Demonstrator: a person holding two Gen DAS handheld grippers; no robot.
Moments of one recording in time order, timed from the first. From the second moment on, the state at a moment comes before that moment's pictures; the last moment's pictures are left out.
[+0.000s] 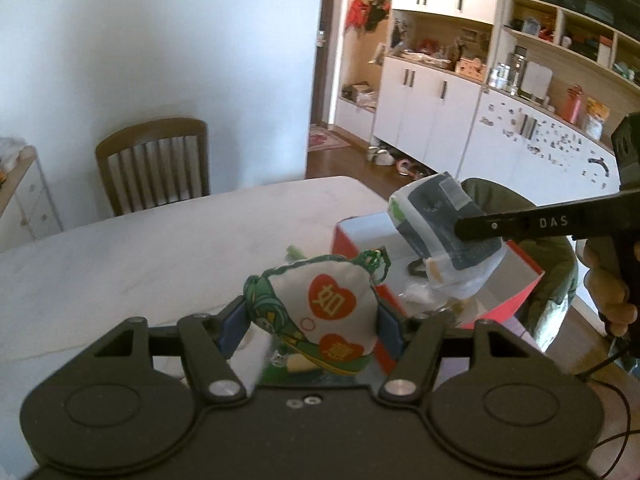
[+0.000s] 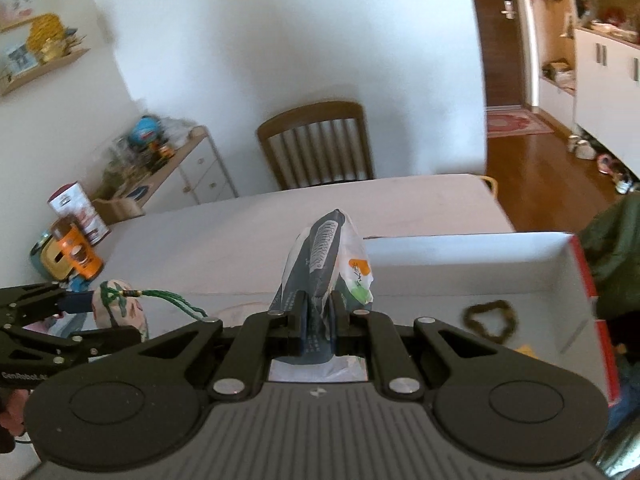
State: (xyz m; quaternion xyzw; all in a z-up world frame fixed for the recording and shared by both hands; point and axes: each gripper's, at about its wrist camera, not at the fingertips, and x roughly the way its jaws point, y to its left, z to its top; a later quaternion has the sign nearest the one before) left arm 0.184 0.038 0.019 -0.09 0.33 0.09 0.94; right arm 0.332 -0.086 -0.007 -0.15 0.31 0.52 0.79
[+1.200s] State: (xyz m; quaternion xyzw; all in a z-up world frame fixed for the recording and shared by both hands) left arm 0.397 -0.064 -0.038 -0.06 0.41 0.06 0.91; right arm 0.465 -0.157 -0.042 -0.18 0.34 0.46 0.80
